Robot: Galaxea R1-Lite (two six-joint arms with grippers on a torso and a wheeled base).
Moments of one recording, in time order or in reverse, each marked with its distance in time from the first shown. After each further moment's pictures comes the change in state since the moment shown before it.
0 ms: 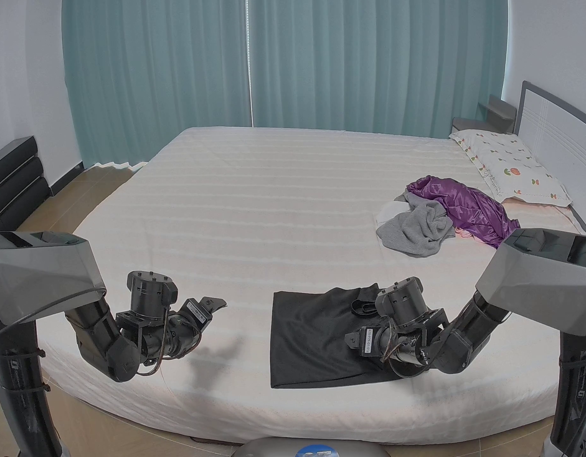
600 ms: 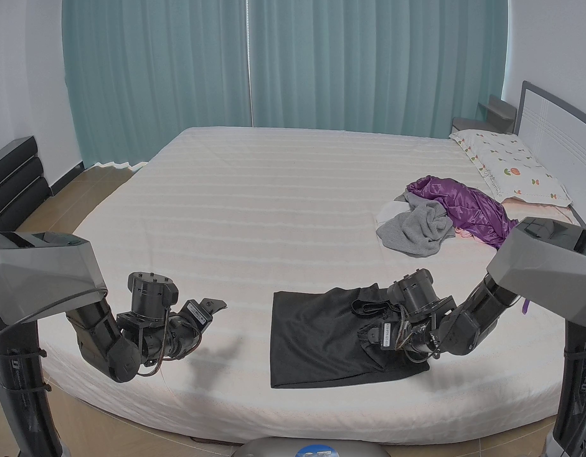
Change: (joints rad) left arm 0.000 0.008 0.000 0.000 0.000 0.000; right arm -0.076 -0.006 -0.066 0.190 -0.066 -0.044
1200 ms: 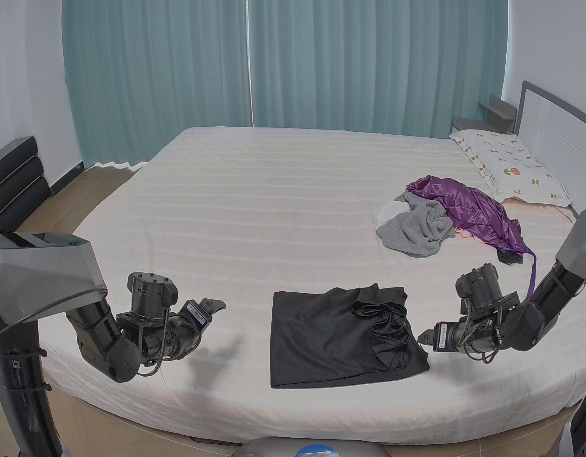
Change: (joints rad) left arm 0.003 0.002 0.000 0.000 0.000 0.000; right arm -0.173 -0.244 0.287 -0.005 0.100 -0.026
